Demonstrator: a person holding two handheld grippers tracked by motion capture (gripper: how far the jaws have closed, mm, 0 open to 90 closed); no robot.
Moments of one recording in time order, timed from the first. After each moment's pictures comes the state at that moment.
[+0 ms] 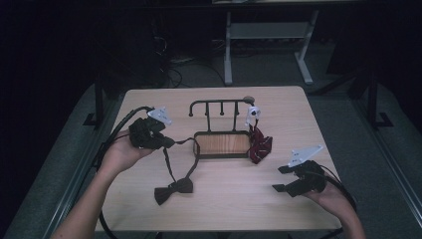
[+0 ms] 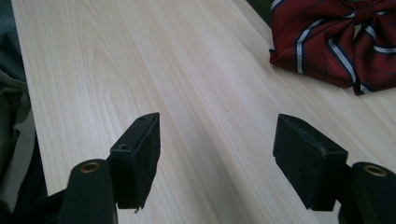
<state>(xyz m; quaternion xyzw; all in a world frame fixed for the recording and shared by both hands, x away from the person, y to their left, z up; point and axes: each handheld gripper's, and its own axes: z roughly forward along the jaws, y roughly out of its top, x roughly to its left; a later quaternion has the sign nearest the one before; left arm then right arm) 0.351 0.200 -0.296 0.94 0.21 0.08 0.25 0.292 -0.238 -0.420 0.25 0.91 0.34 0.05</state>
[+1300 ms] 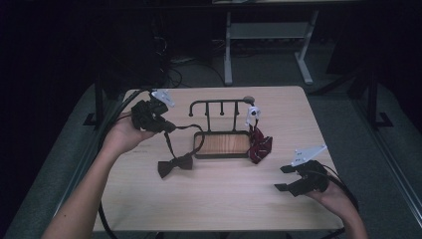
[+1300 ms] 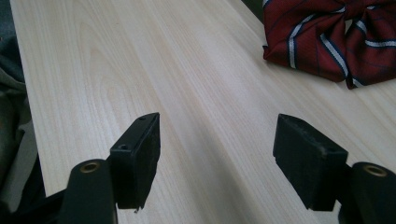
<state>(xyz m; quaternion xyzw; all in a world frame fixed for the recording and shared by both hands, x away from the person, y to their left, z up) 0.381 0.191 -0.266 0.94 0.21 0.09 0.24 0.293 -0.245 -0.422 0.26 0.90 0.34 0.04</state>
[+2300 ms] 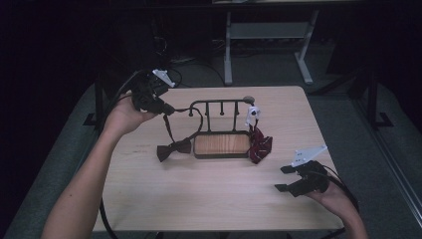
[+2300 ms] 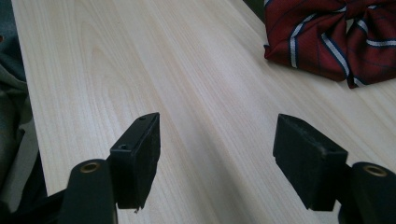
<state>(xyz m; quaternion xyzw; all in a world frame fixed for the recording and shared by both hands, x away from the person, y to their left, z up) 0.415 0.190 -0.242 0.94 0.24 0.11 0.23 0.292 -0.246 -0.422 0.26 0.90 0.35 0.05</state>
